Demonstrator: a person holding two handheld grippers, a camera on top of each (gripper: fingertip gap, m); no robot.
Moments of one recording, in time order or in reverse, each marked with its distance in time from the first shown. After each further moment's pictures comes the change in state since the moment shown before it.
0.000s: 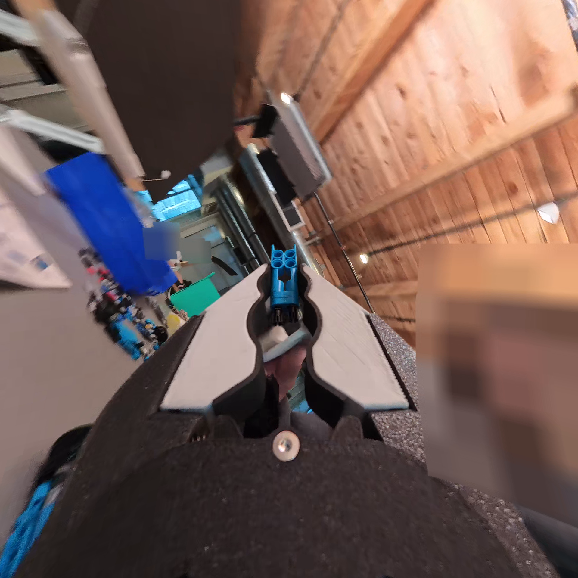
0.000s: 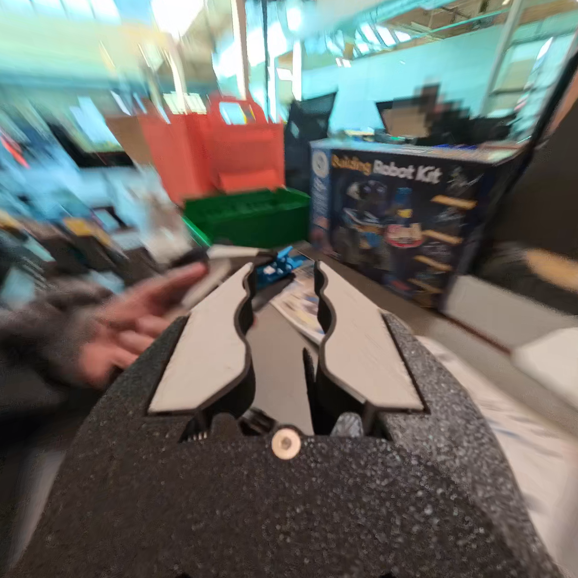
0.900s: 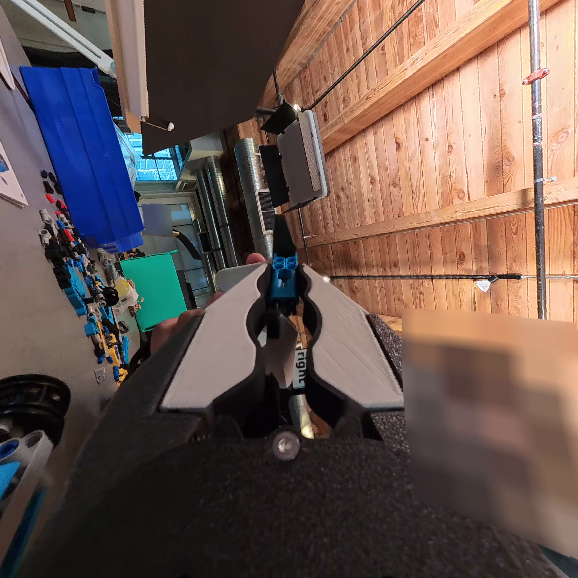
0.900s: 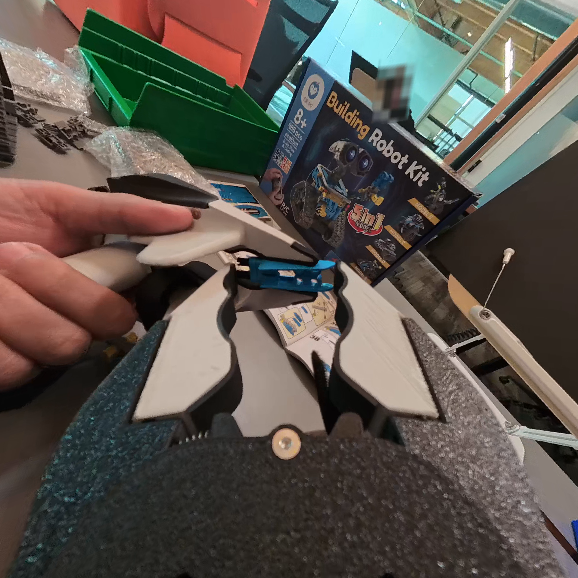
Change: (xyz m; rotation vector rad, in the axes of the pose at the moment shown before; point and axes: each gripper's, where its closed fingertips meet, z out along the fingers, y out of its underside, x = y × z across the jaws) left arm -0.014 0.019 0.006 0.015 0.013 -0.309; right arm -0.001 0.044 0.025 -0.222 0.178 -0.481
